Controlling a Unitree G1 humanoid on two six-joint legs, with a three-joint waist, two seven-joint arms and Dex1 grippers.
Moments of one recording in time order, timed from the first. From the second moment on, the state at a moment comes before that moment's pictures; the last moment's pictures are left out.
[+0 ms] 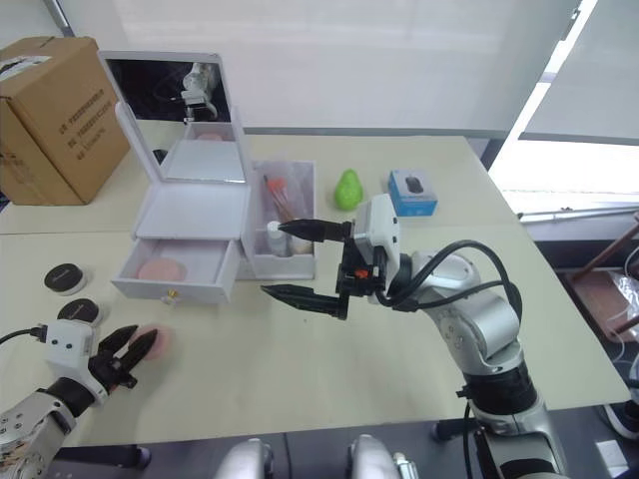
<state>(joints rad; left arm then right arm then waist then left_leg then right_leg) 0.36 0.50 0.45 -0.36 -0.42 0.36 -0.52 -0.51 -0.46 0.12 -0.41 0.66 0.48 0.93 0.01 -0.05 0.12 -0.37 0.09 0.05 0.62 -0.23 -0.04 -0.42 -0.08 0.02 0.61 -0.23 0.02</state>
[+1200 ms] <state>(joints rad) 0.35 0.58 0.44 -0.25 -0.43 0.30 -0.68 -0.47 -0.46 0.13 -0.45 0.65 0.49 0.87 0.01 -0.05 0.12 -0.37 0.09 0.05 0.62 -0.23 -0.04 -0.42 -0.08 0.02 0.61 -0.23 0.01</state>
